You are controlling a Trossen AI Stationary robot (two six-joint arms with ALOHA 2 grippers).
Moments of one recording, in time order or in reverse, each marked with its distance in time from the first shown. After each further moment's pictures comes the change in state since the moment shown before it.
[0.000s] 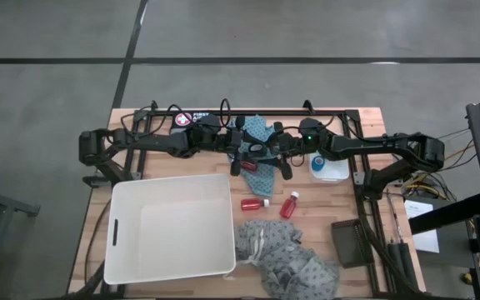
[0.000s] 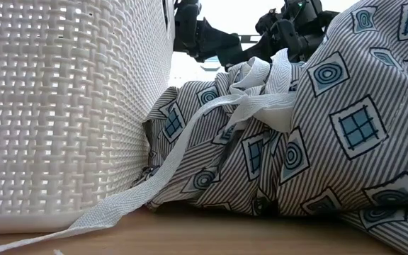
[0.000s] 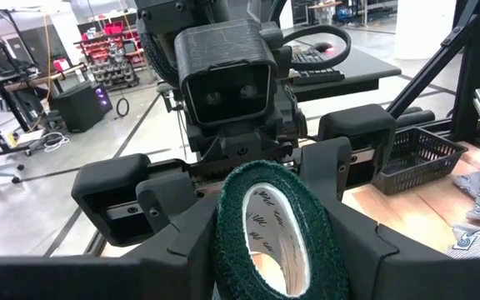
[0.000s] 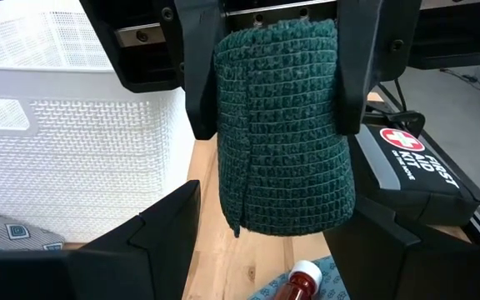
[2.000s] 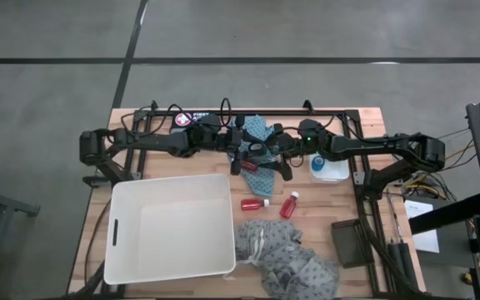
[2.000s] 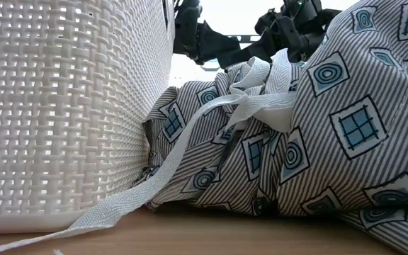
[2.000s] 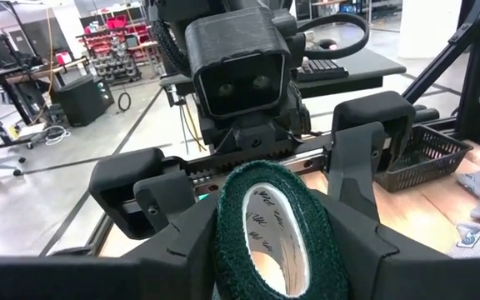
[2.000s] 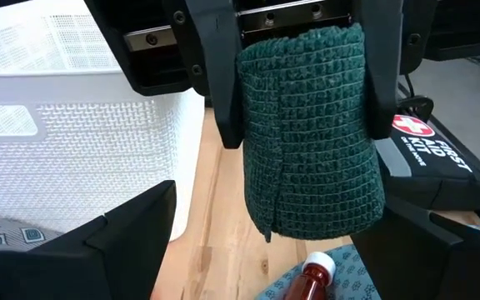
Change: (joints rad) left arm -0.001 0.002 0.000 0.000 0.000 -0.016; right arm 0.002 -0.006 0.003 -0.037 0.015 0.048
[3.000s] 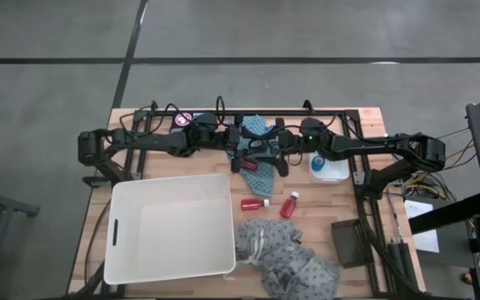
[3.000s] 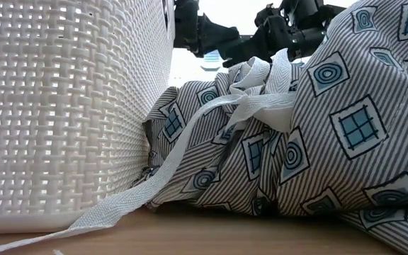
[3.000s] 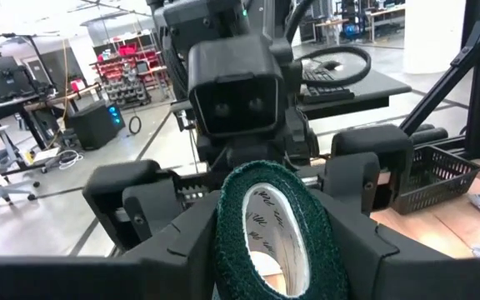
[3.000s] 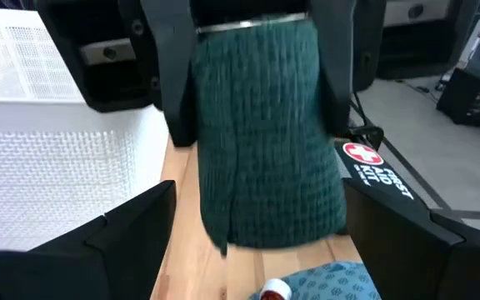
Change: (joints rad) left arm -0.001 -0.017 -0.001 0.065 0.000 0.011; right arm 0.000 0.000 0.018 0.049 0.104 -0.042
